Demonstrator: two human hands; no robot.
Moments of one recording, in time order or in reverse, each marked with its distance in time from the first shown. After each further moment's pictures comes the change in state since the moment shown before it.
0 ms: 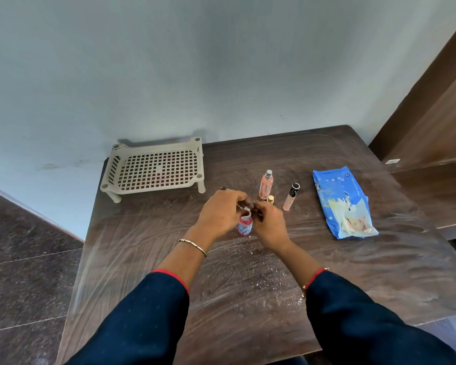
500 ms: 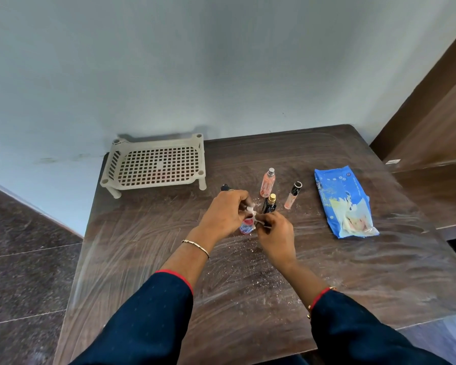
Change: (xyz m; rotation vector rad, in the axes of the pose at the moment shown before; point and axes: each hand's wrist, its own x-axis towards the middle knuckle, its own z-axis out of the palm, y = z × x) left_hand -0.003 -0.004 0.006 -0.136 -0.001 0.042; right_hand -0.029 0.015 0.007 0.020 0.136 0.045
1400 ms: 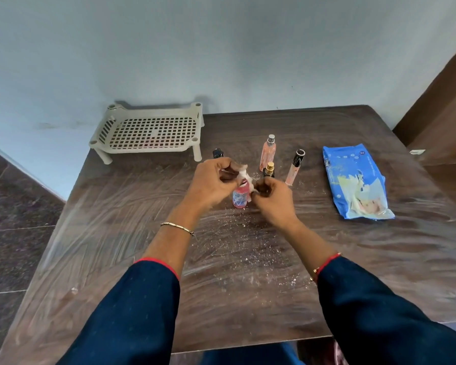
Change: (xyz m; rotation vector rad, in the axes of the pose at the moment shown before) left_hand -0.016 -0.011 0.029 -0.338 0.281 -0.055; right_hand 0.025 0.031 0.000 0.257 -0.218 0.011
